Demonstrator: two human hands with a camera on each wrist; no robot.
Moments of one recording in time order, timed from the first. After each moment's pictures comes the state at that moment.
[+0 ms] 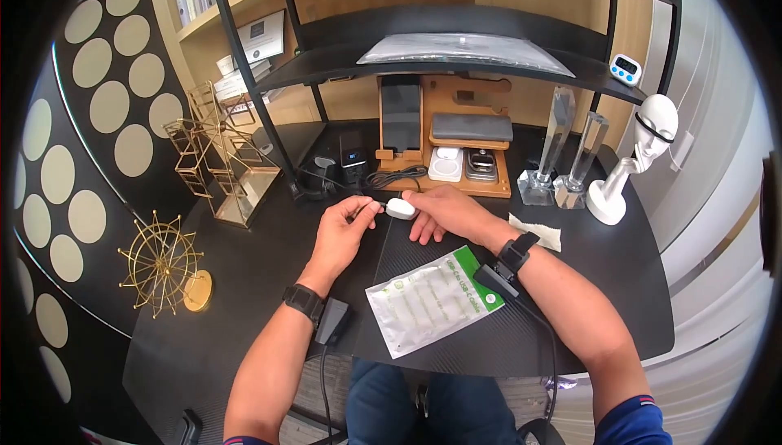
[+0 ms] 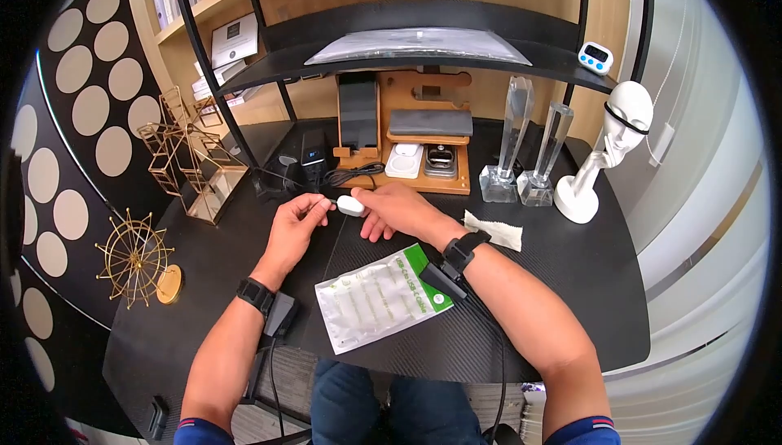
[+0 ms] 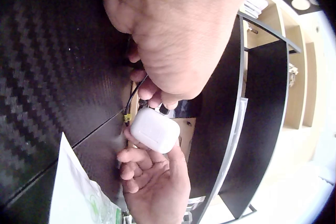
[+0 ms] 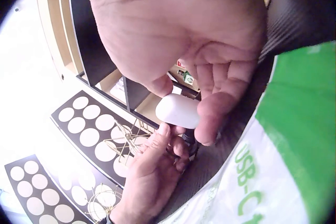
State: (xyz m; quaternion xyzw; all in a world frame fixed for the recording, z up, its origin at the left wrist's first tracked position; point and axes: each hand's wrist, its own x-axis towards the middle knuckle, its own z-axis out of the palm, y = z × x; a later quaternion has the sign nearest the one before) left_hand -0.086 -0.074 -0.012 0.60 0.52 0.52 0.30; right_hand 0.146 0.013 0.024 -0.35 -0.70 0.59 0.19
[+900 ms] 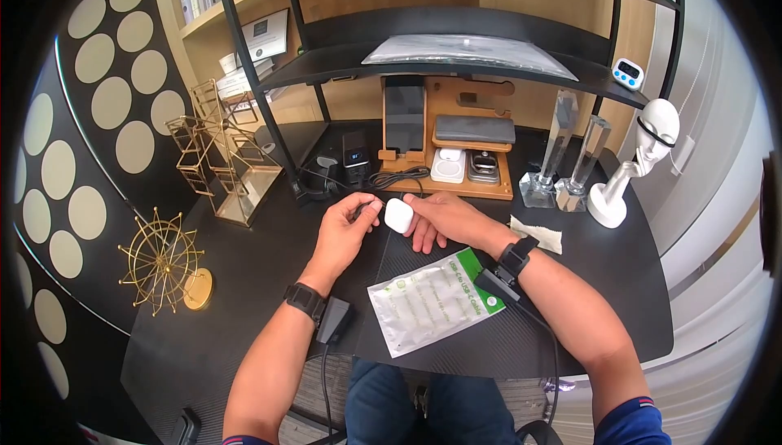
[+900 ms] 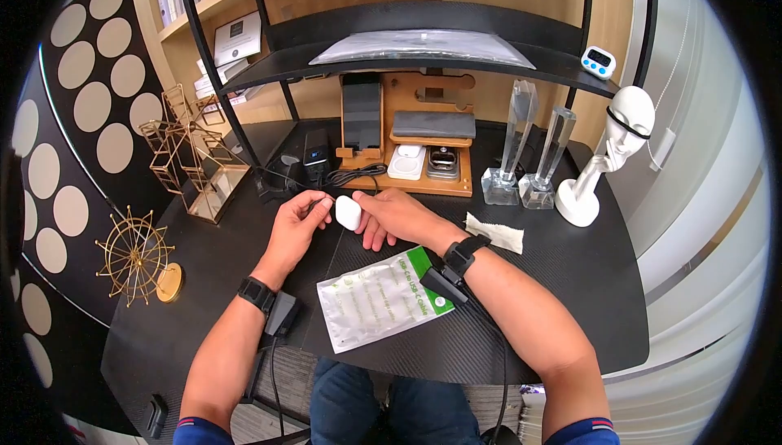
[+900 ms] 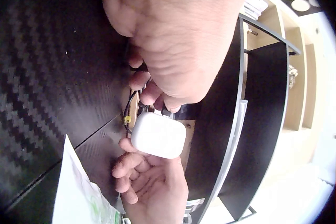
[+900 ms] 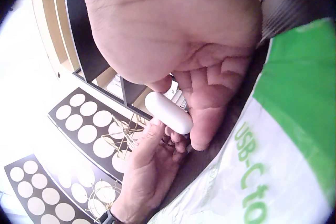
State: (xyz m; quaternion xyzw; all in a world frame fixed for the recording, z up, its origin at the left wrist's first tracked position) left_hand -0.084 -0.073 -0.013 0.58 0.49 0.56 0.34; right_hand 0.145 0.012 0.018 -0.30 -0.75 0.57 0.15
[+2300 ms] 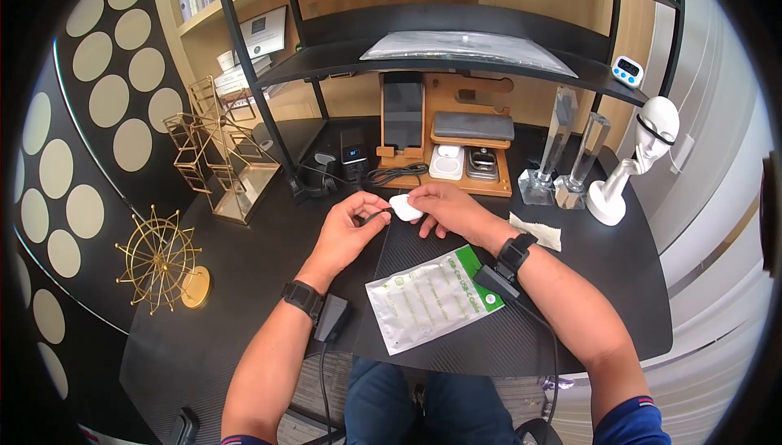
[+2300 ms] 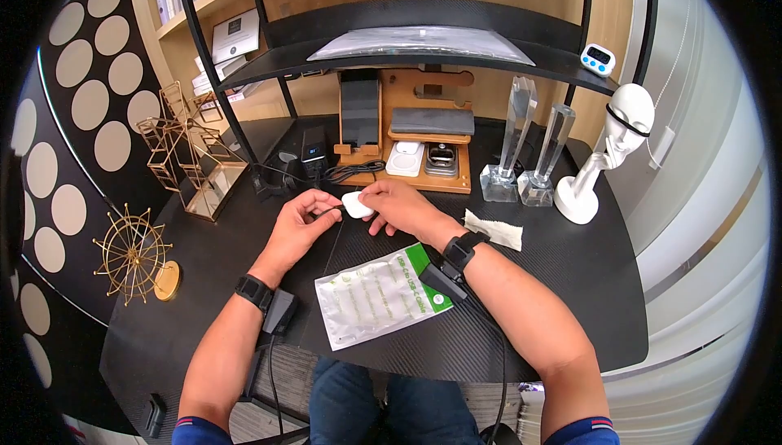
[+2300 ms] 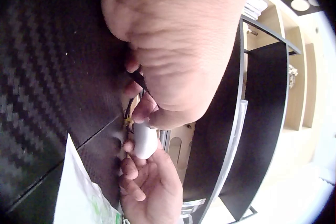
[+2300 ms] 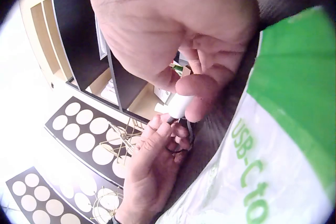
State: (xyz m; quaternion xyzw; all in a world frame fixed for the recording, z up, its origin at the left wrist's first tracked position) left_hand -0.085 -0.075 -0.011 0.64 0.50 0.49 0.32; right_hand 0.145 0.013 0.013 -0.36 -0.67 0.61 0.22
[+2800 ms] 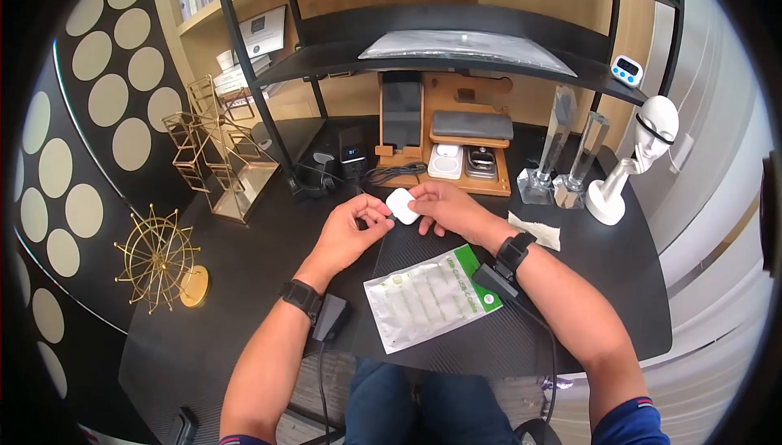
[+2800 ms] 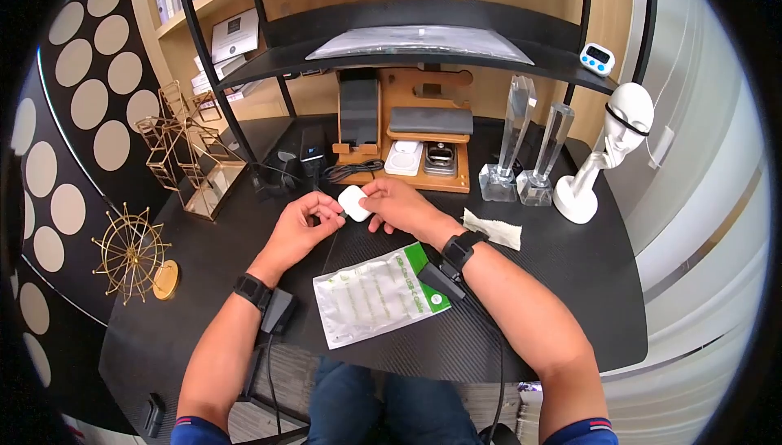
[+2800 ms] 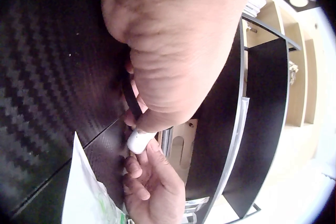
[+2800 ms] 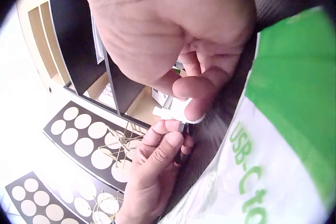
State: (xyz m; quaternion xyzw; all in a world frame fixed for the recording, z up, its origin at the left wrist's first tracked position) left_hand -0.082 -0.077 -0.013 0.64 0.50 0.46 0.36; right_hand 0.146 0.018 0.002 -0.33 -0.68 0.61 0.24
